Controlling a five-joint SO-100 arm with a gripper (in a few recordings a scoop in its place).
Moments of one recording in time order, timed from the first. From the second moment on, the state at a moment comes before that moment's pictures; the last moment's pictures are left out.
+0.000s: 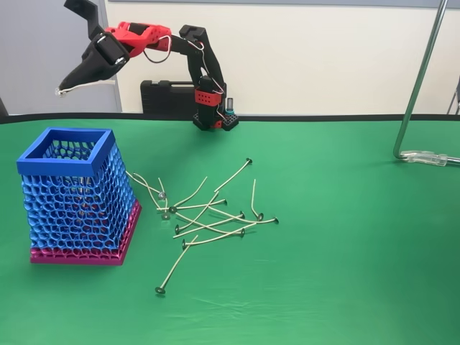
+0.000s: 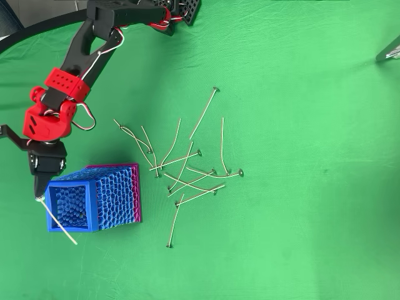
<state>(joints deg) 30.1 65.0 44.3 29.7 -51.2</state>
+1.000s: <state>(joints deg) 30.9 59.8 46.0 24.0 -40.3</state>
